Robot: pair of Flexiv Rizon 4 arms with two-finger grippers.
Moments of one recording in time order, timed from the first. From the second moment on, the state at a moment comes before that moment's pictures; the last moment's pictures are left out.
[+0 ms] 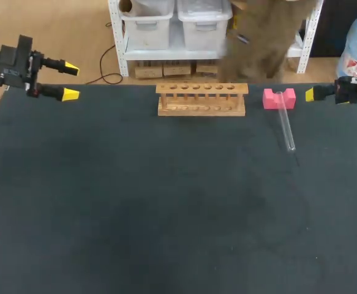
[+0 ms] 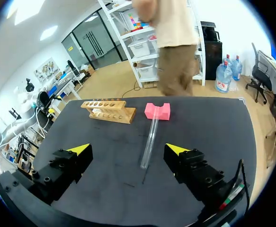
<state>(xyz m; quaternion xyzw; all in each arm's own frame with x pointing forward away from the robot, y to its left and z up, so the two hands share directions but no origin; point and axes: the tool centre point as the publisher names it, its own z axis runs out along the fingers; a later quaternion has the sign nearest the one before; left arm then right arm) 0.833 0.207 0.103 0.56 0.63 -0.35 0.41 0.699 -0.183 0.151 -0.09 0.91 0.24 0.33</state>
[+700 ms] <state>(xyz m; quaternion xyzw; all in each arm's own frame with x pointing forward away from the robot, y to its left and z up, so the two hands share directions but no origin) 0.842 0.183 0.105 0.56 0.62 -0.39 0.39 0.699 -0.184 0.151 -0.09 0.91 0.24 0.33</state>
